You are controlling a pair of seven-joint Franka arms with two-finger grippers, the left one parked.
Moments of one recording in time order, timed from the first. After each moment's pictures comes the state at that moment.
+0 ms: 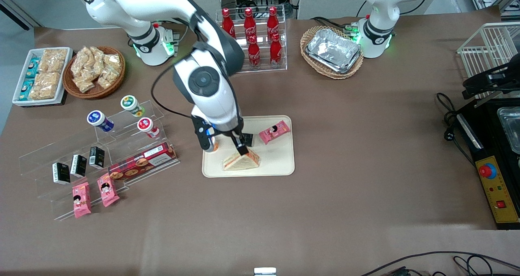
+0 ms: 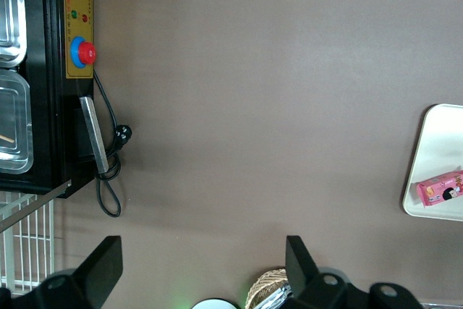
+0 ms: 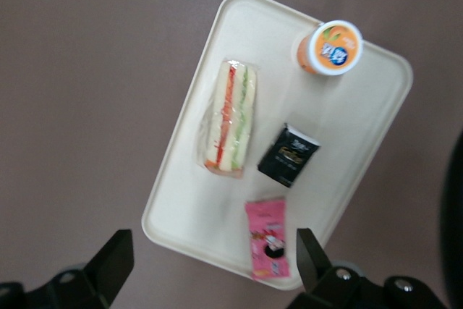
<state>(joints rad) 0.72 0.46 -0.09 -1.47 0.13 2.01 1.78</state>
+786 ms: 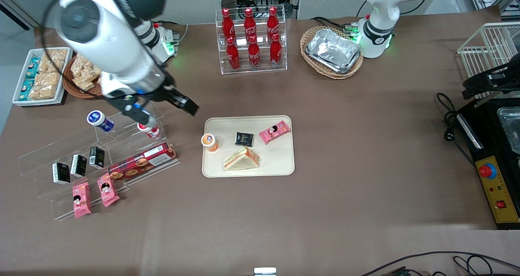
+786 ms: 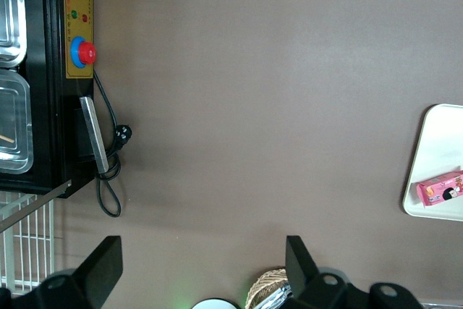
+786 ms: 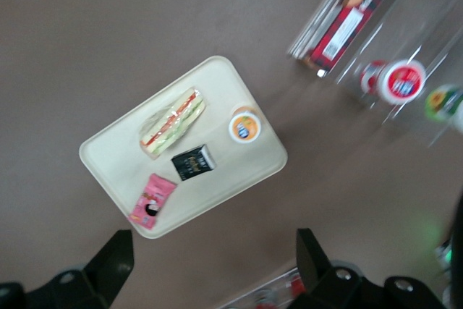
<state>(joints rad) 0.27 0.15 0.21 -1.47 0.12 1.61 1.03</state>
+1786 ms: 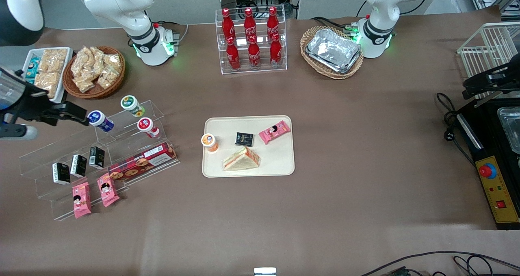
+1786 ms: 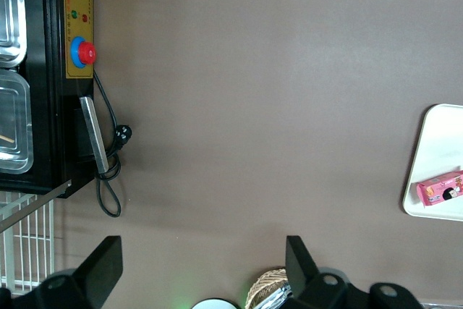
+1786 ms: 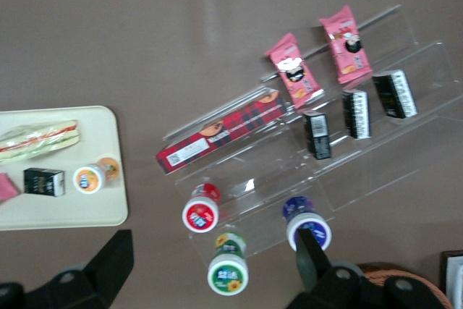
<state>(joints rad) 0.14 0.04 -0.15 -1.57 0.05 1.58 0.07</state>
